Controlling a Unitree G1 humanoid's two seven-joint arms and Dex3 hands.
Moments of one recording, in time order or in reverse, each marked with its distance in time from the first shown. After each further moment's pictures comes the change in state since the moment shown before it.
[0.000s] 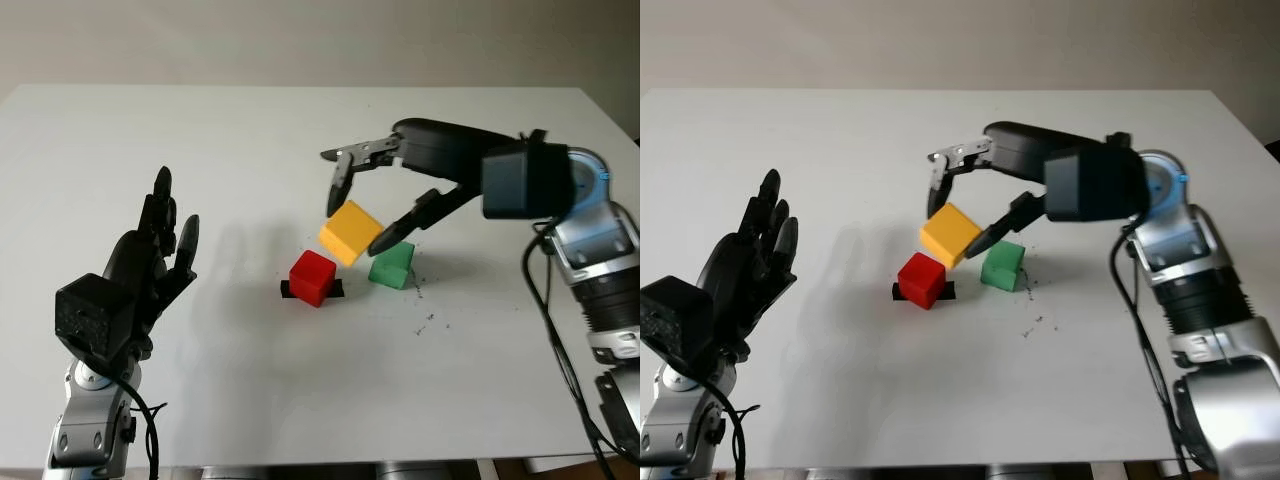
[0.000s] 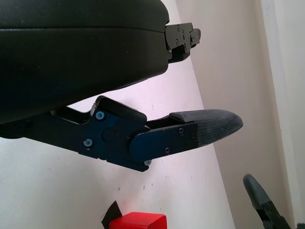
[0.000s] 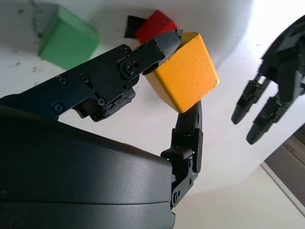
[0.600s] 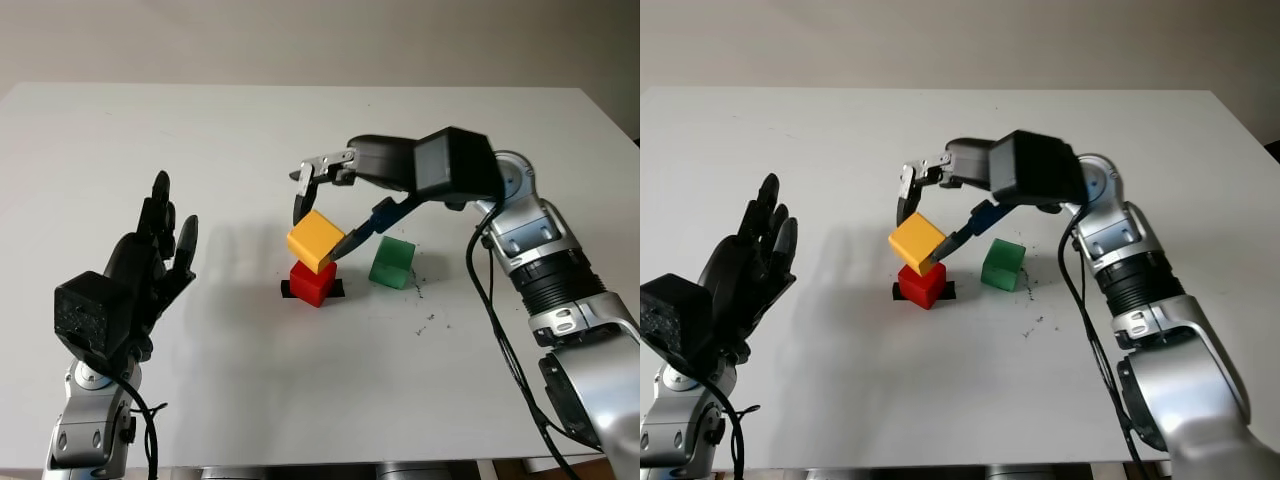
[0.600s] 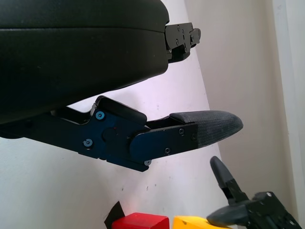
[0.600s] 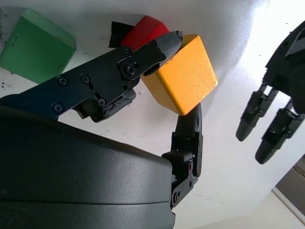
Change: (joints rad) left arm 0.001 0.004 0.004 -0.021 -0.012 0.046 -0.002; right arm -0.075 0.137 0.038 0.235 -0.112 -0.062 0.002
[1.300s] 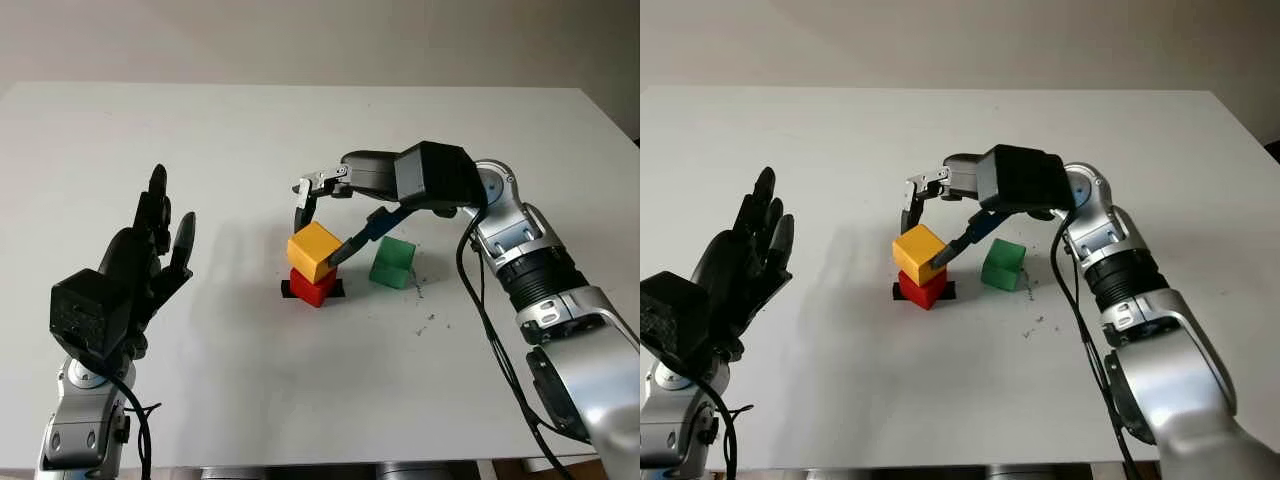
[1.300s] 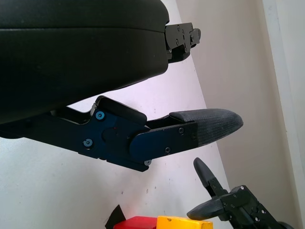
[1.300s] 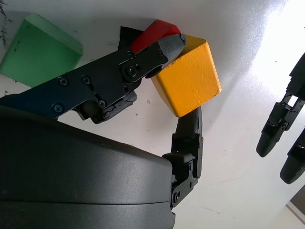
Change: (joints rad) left arm 0.007 0.020 0.001 -0.030 0.018 0.006 -0.001; right arm -0.023 0.030 0.002 0.142 -0.041 -0.079 0.004
